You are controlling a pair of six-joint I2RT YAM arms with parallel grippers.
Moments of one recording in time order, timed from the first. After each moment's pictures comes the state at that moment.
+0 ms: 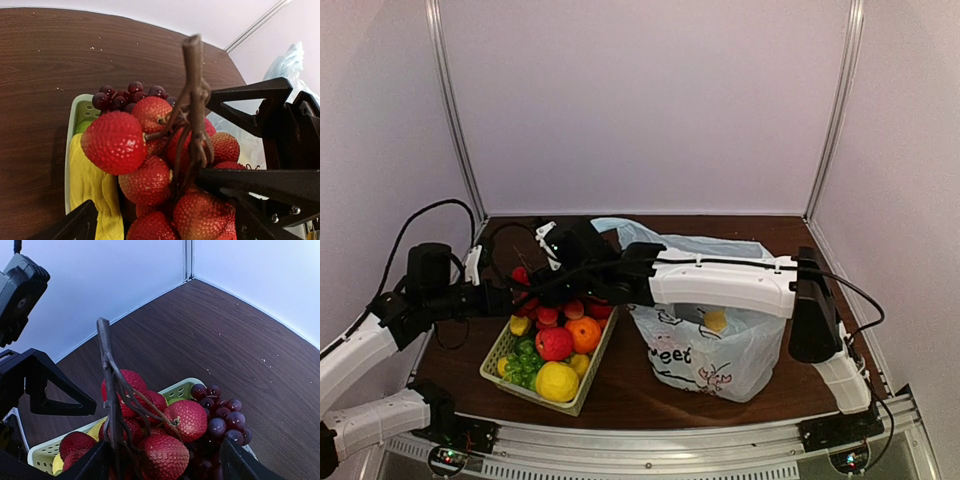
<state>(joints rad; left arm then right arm) -0.37 0.74 0.54 -0.34 0.38 -0.46 1.20 2.28 2.11 -0.33 0.28 0.26</state>
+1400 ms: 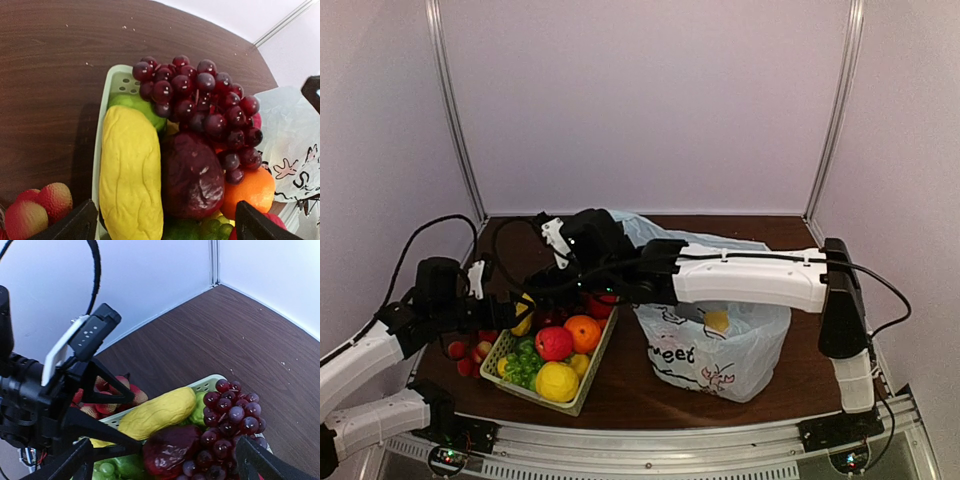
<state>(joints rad) -0.37 0.75 0.45 -0.32 0.28 -0.44 1.19 2.15 1.94 -0.25 0.15 0.27</state>
